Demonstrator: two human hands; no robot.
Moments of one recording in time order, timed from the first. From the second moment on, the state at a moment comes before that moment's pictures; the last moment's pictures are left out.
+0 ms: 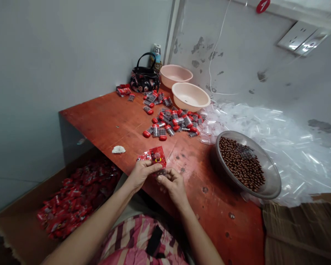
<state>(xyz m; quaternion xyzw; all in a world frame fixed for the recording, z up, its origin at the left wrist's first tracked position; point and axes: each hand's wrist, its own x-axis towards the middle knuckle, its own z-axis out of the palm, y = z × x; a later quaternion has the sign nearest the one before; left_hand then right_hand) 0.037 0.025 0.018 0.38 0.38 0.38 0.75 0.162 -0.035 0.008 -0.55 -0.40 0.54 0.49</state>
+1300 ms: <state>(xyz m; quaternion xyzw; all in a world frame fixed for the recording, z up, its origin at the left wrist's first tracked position) 0.047 0.002 0.010 0.28 0.40 0.49 0.72 0.152 -0.033 0.013 -0.57 -0.40 0.50 0.51</state>
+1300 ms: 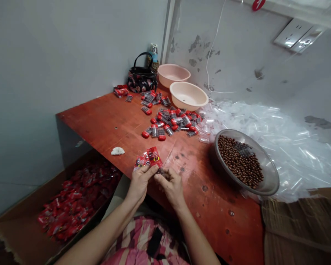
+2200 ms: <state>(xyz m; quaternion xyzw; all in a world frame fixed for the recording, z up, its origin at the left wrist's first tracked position) 0.039 -0.008 0.004 0.21 0.35 0.46 0.79 0.148 -0.038 -0.002 -0.47 -0.25 0.62 0.58</state>
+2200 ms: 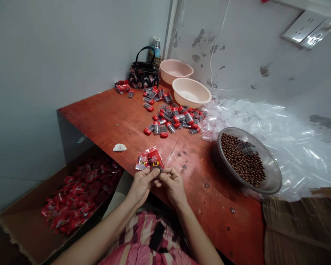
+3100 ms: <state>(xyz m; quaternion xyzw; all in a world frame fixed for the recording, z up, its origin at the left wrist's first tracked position) 0.017 0.029 -0.031 0.79 0.47 0.34 0.18 0.163 -0.026 0.003 -0.53 -0.37 0.58 0.49</state>
